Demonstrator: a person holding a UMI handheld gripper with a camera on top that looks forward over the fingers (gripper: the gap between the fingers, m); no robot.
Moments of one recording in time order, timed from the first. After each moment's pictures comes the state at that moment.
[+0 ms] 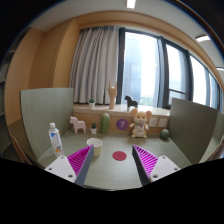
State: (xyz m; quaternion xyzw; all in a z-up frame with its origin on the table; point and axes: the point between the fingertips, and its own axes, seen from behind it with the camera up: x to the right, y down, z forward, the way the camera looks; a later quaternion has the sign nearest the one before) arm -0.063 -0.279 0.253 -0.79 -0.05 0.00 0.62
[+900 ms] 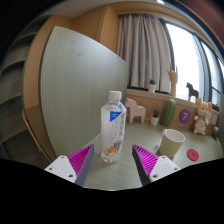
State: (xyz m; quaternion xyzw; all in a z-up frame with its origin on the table) arm -0.370 -0.173 0.081 -0.78 -0.20 0.12 0.58
